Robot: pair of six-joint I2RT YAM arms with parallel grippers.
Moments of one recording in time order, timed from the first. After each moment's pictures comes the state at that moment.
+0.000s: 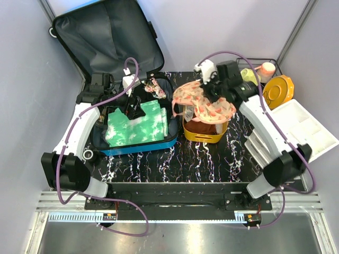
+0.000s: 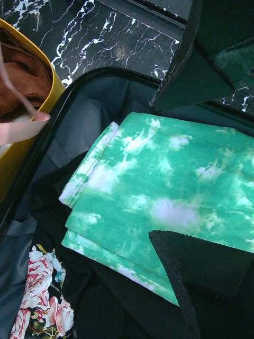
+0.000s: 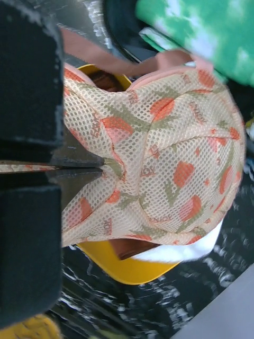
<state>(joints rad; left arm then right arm) -0.11 1.45 1.39 -0.76 0.77 0.51 0.44 1.61 1.70 -0.76 -0.18 -0.40</state>
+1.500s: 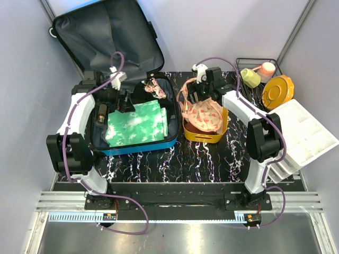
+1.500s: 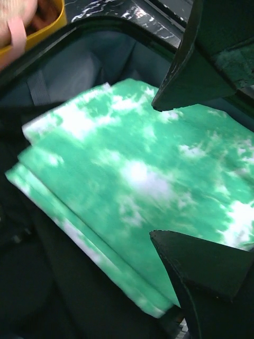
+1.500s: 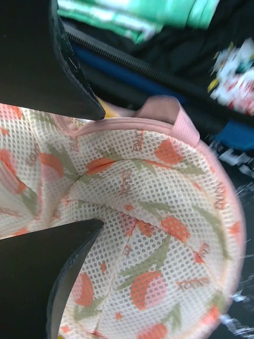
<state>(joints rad) 0.00 1.63 1.49 -0.83 0.72 0.42 0.38 1.90 1.58 -0.28 -0.22 -0.07</state>
